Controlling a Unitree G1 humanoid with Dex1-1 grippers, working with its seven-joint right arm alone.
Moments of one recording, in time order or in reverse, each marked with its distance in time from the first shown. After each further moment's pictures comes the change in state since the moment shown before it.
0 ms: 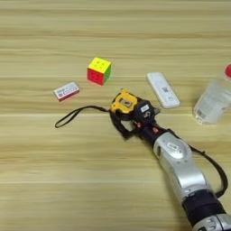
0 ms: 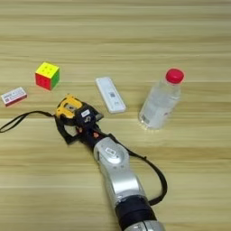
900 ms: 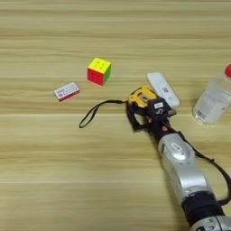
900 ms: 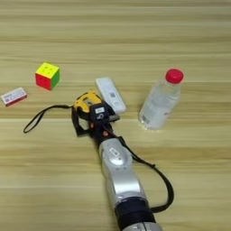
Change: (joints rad) arm -0.002 0.036 -0.081 0.036 -0.012 -0.025 -0.195
